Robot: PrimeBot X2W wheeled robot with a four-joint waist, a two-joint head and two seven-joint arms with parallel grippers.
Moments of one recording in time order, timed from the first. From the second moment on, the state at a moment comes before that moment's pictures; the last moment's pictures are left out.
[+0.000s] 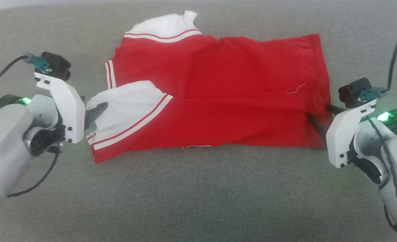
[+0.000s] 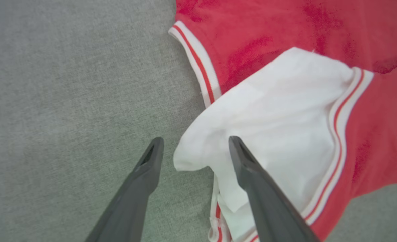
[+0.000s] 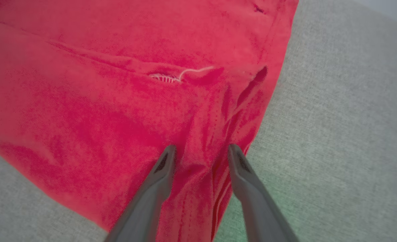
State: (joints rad) left arm -1.07 0.68 -1.20 0.69 -1.30 -0.13 0.28; right arm -0.54 -0.45 0.37 0.32 0.48 0.13 0.44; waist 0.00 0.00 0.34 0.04
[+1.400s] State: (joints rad) left arm -0.81 0.80 -1.18 0.51 -1.44 0.08 0.23; right arm -0.21 -0.09 -0.10 -0.08 0.07 0.13 -0.09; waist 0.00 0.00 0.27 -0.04
